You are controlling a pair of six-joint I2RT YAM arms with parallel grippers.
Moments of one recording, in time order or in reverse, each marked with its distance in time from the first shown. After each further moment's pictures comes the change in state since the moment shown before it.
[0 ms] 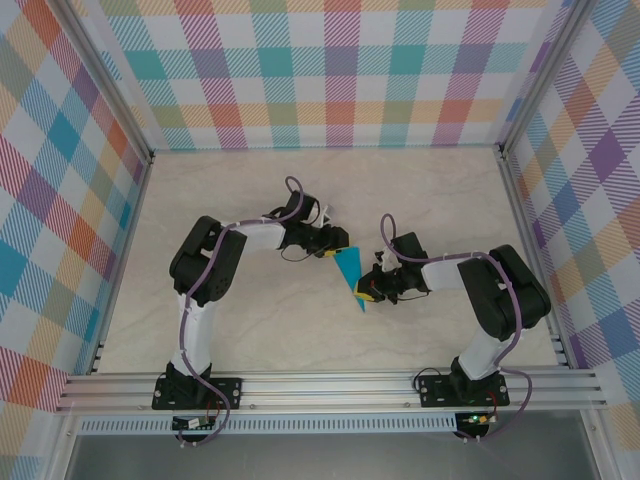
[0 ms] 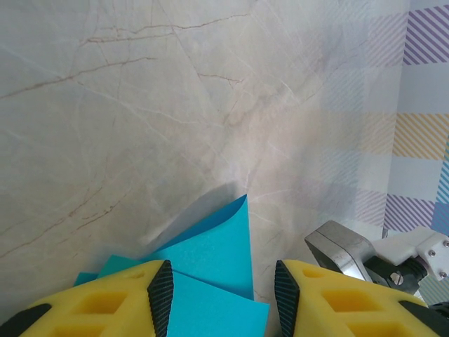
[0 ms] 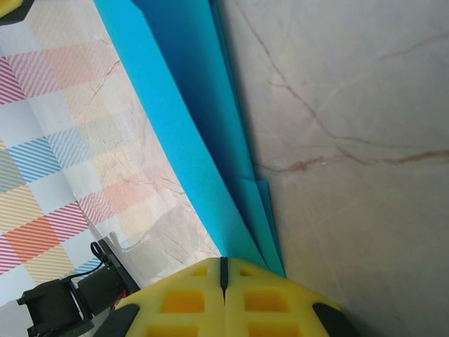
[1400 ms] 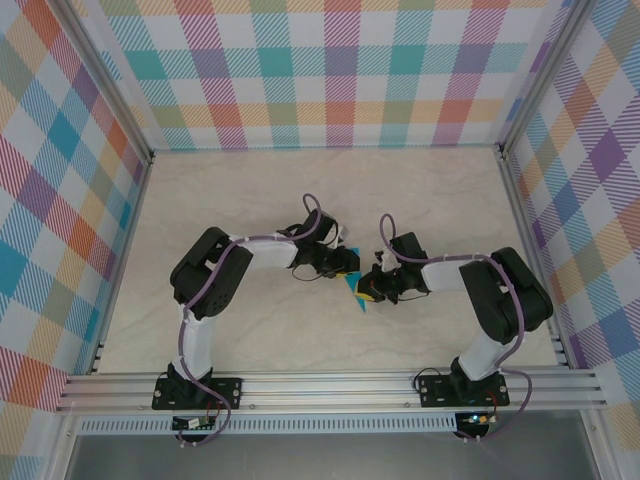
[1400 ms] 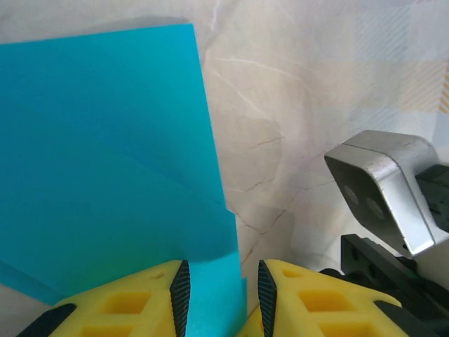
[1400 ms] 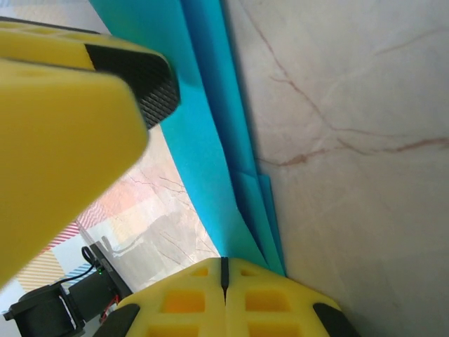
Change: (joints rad) left arm -0.159 -0.084 -0.112 -0.011 -0.113 -0.061; right arm 0.006 -0.038 0.001 -0.026 0.037 0.000
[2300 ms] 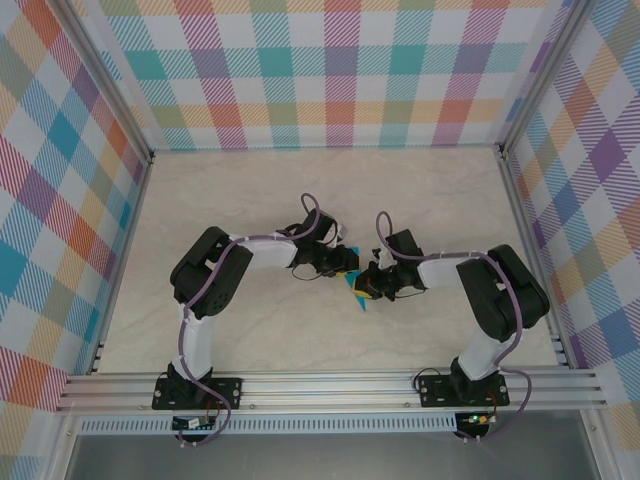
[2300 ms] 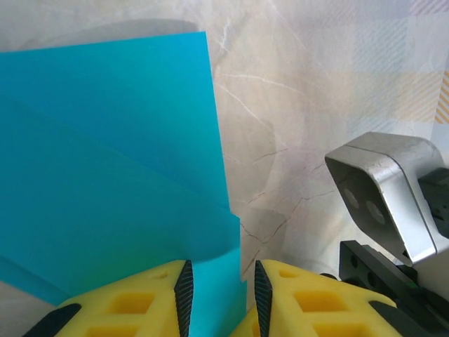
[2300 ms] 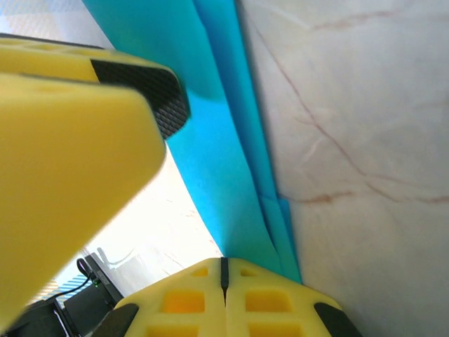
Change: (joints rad) left arm 0.002 0.004 -0.001 0.010 -0.008 -0.023; right arm 0.024 0.026 0.034 -0.010 0.033 0.014
